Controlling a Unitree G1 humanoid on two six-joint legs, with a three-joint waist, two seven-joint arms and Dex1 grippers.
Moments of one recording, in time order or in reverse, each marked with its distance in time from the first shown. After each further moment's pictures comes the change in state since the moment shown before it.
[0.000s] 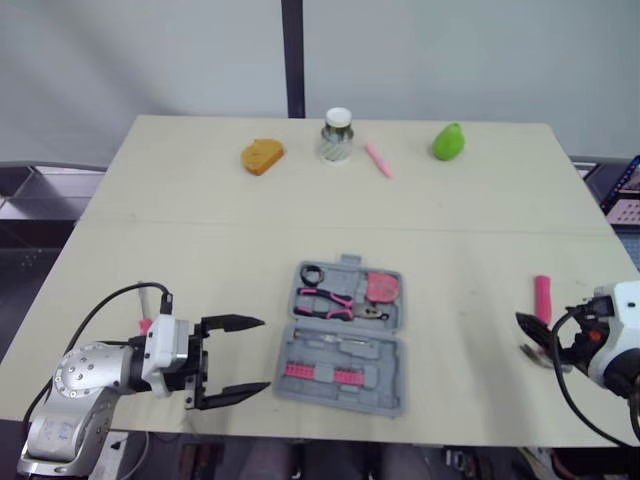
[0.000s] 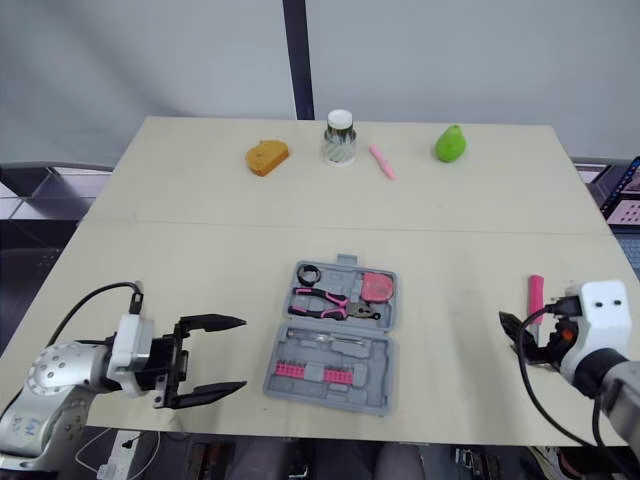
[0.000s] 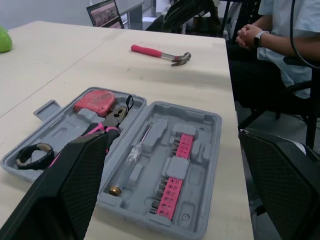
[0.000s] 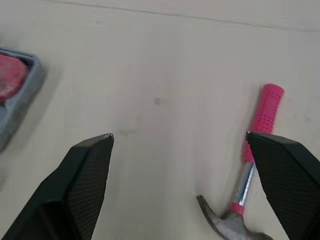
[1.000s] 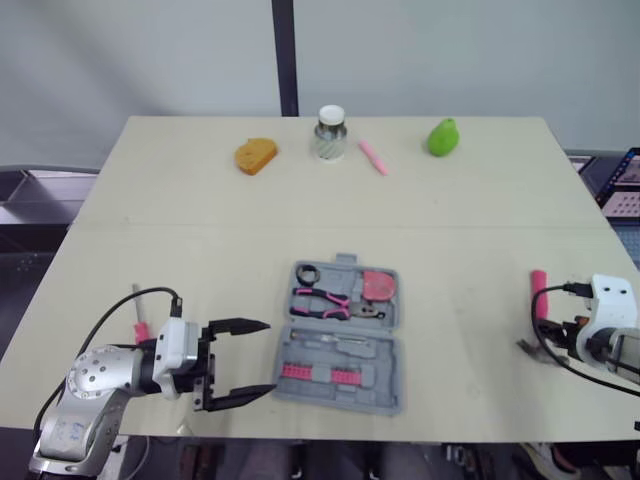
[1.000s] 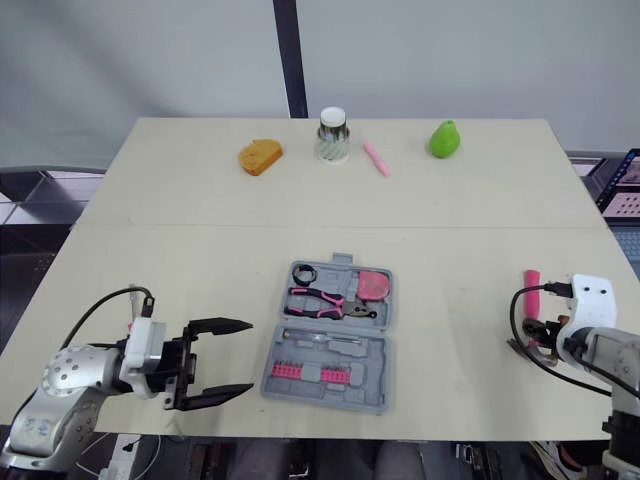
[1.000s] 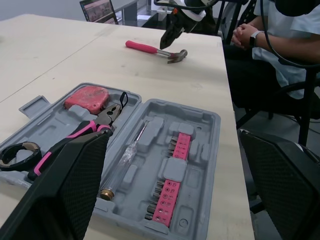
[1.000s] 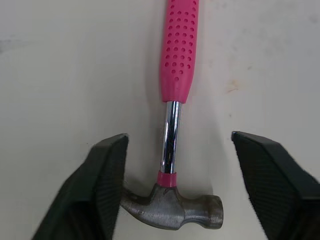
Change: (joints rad) left arm 0.016 -0.007 -0.034 0.027 0.014 -0.026 0.032; right arm -0.351 -0.034 0.155 0.416 -0.228 0.274 -0.097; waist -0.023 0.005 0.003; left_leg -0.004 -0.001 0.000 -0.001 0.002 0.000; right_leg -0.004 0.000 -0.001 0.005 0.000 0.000
